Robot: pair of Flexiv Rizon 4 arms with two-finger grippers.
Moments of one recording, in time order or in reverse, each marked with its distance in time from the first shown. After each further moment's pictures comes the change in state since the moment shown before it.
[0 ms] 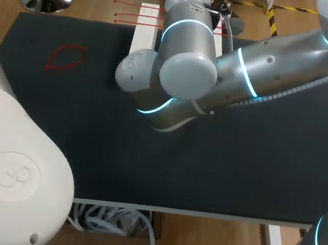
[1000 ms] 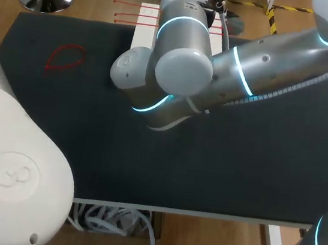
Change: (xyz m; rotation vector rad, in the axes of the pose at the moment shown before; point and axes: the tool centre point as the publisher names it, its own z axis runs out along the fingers) left arm 0.000 0.000 0.000 0.000 0.000 0.000; right arm 0.006 0.012 0.003 -0.007 0.024 -0.025
